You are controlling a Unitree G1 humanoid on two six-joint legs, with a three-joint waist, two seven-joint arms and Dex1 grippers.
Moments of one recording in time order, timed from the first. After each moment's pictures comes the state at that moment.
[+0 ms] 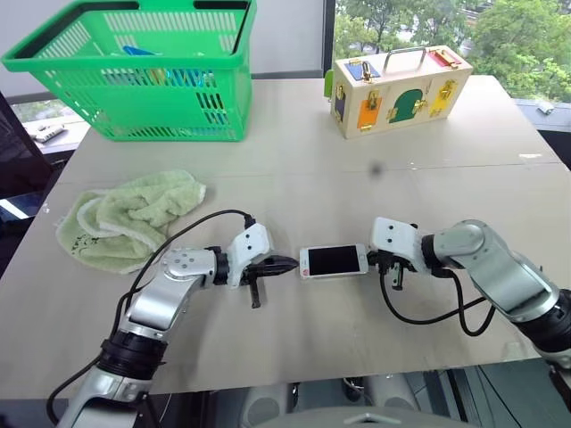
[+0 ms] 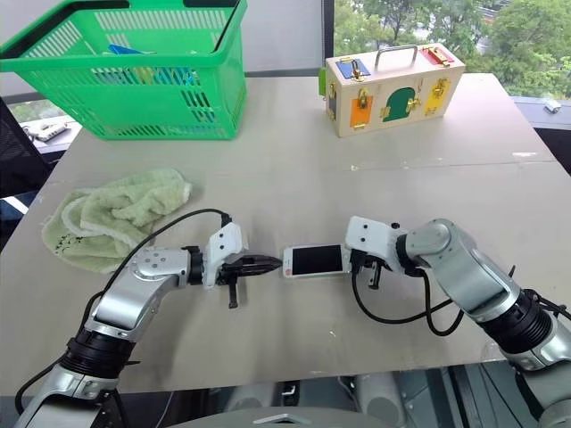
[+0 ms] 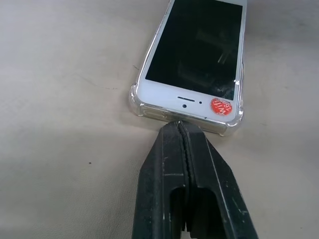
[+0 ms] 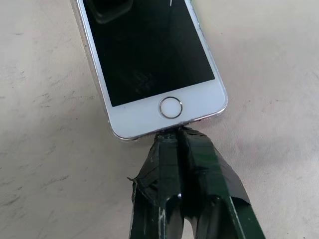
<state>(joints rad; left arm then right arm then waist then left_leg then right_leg) -0.22 0.64 -0.17 -0.10 -0.23 0.30 -1.09 -0.50 -0.75 0.48 -0.40 0.06 0.82 0.96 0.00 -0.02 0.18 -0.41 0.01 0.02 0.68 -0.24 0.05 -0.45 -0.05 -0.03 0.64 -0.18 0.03</state>
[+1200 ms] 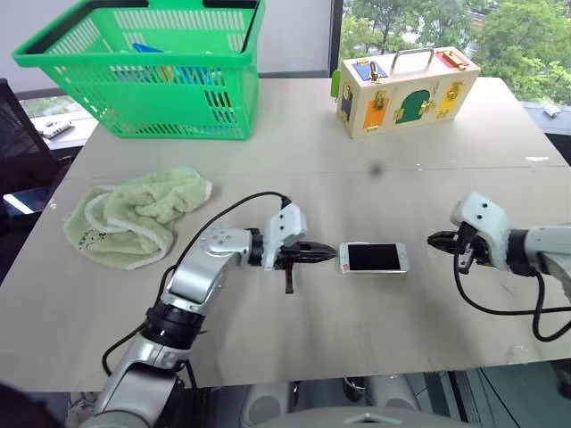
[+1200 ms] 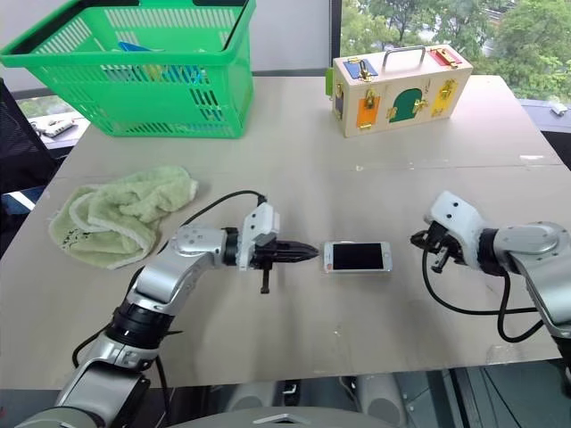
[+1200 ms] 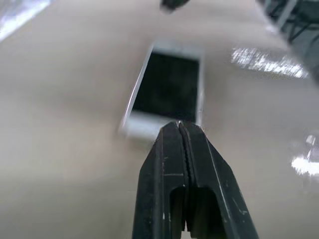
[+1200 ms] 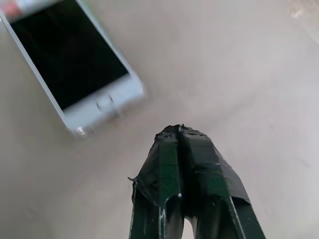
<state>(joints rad) -0.44 0.47 -0.27 -0.07 -0.30 0.40 -1.15 -0.24 -0.88 -0.02 -0.41 0.29 0.85 0.93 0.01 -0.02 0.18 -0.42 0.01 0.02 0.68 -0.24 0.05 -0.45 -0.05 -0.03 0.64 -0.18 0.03</state>
